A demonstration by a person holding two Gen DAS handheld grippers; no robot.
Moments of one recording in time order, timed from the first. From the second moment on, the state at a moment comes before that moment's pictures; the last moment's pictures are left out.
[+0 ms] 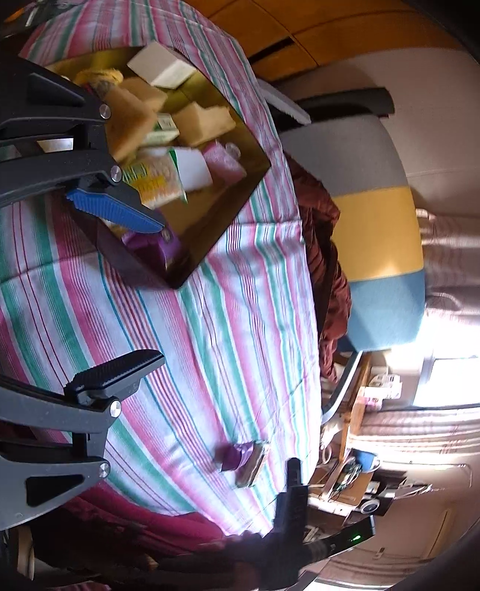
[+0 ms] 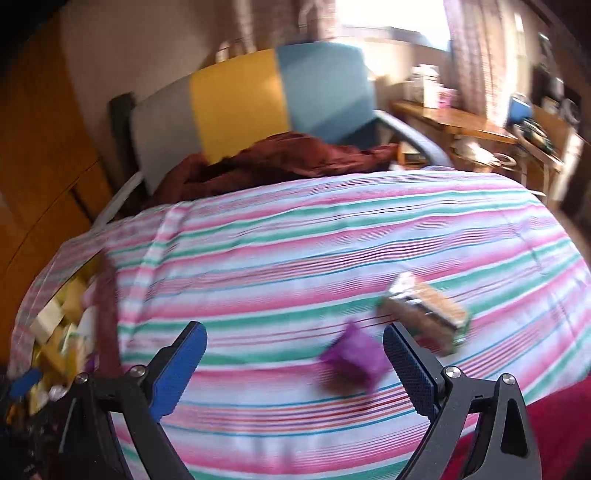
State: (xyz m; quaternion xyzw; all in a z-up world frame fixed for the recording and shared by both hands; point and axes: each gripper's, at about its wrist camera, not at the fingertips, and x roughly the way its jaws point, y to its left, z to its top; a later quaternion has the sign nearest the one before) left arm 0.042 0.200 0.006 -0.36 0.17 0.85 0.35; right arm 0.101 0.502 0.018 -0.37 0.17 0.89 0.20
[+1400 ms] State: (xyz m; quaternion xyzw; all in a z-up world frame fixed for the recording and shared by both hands) left arm 0.026 0.495 -0.076 -0.57 0.08 0.65 0.50; right arm 0.169 0.630 -0.005 -0.26 0.43 0.82 0.27
